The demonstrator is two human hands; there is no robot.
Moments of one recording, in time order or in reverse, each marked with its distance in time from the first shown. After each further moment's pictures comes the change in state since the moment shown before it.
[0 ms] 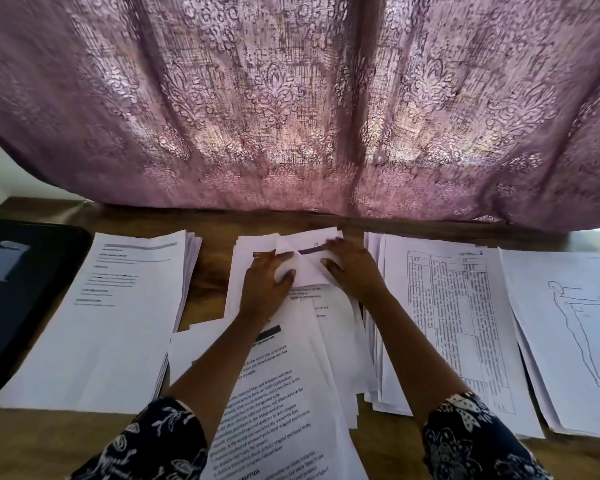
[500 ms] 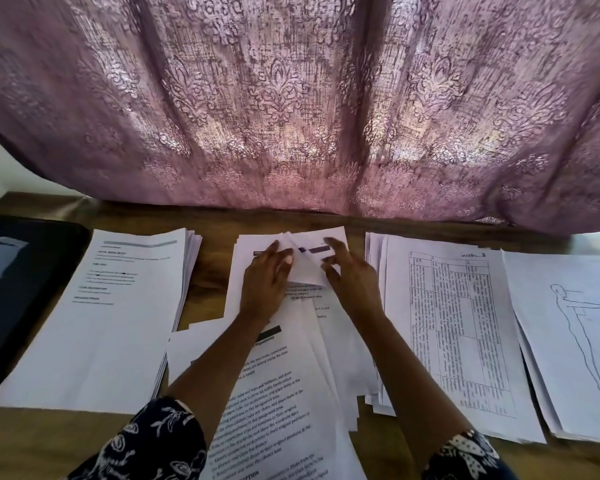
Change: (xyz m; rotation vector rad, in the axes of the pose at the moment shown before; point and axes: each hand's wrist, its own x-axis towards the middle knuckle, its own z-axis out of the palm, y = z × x) left_hand 0.004 0.002 0.004 -0.089 0.050 -0.015; right_hand -0.022 -0.028 0.010 0.062 0.282 0.020
